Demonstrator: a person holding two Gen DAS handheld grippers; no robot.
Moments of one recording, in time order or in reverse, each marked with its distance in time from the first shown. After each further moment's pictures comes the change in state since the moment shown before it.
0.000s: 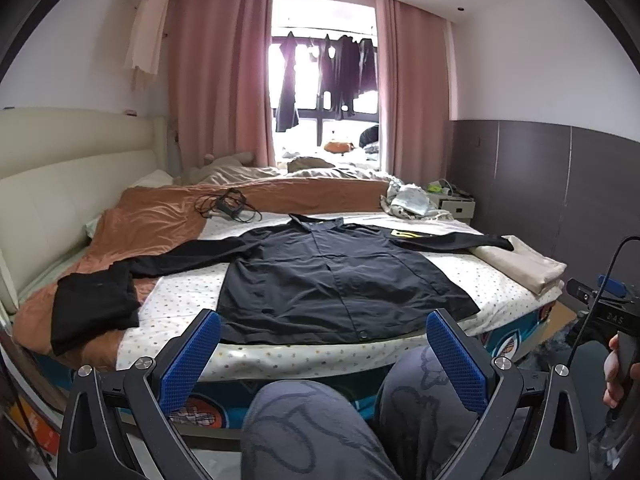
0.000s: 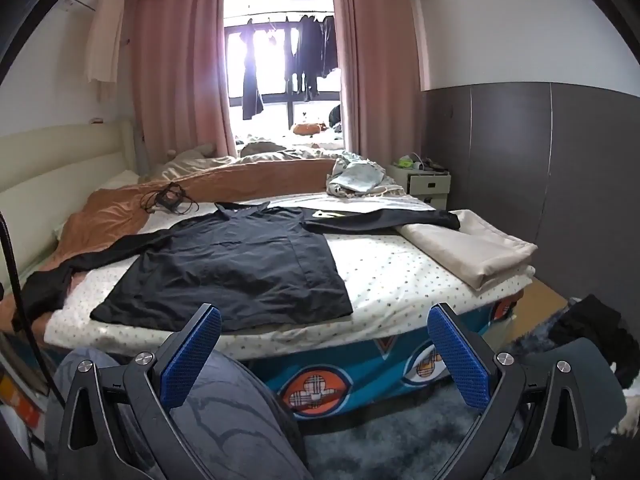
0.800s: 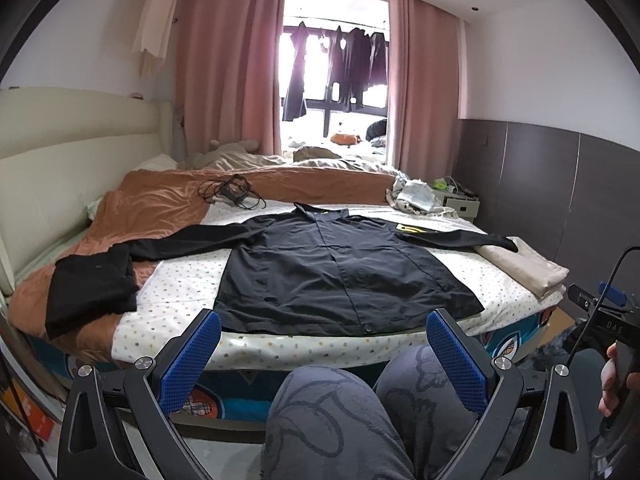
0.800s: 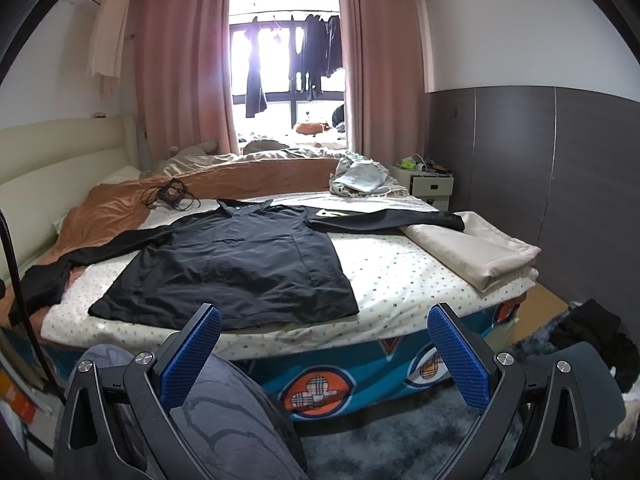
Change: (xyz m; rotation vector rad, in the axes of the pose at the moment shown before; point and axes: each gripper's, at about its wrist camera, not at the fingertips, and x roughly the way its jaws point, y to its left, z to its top) left arm 0.011 0.018 -0.005 -0.052 0.038 -0.005; right arm 0.010 0.002 0.001 -0.026 0.015 0.001
